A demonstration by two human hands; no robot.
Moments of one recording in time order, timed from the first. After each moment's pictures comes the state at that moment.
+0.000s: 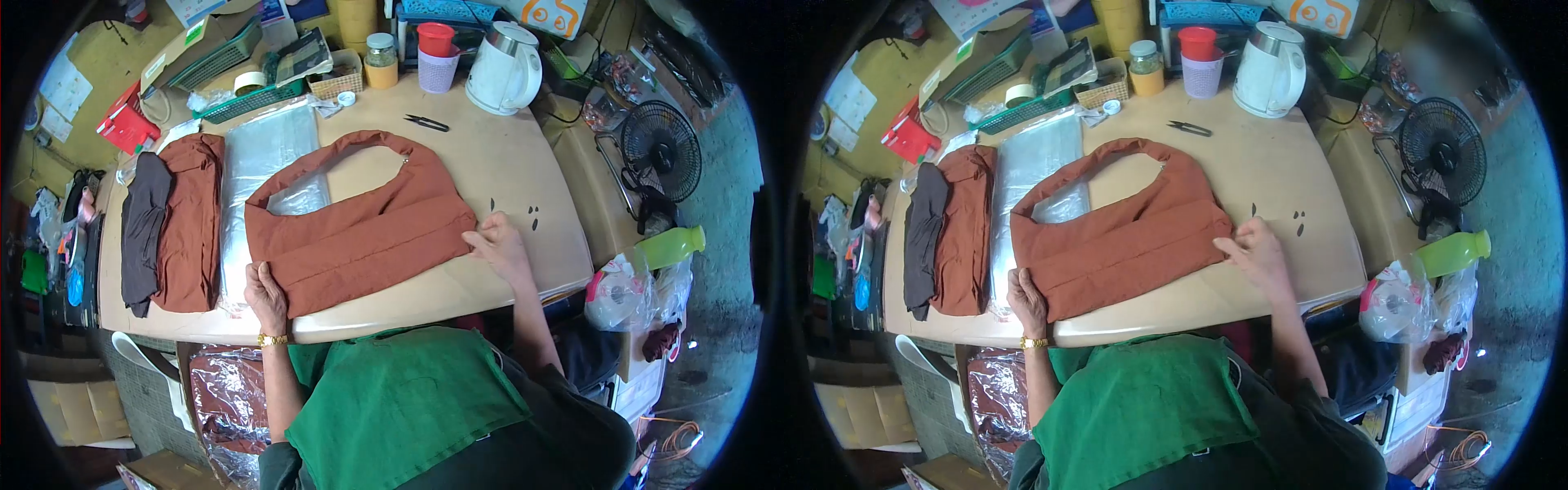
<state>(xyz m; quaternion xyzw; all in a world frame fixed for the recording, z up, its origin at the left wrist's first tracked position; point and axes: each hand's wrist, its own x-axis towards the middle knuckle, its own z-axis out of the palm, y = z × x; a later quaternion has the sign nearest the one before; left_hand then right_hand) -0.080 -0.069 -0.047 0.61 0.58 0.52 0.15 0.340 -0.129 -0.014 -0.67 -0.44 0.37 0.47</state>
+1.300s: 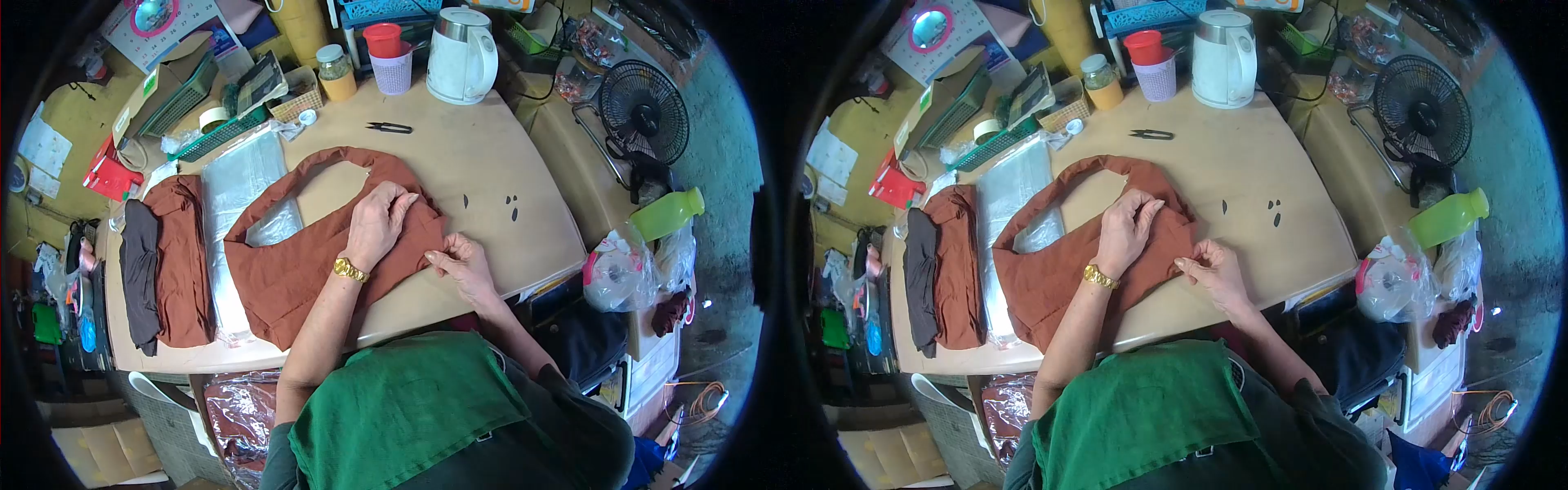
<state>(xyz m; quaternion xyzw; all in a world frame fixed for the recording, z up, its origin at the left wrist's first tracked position) 0.167 -0.009 0.026 0.83 0.29 0.41 0.25 0.301 -0.144 -0.028 -0.49 -0.33 0.51 0.62</state>
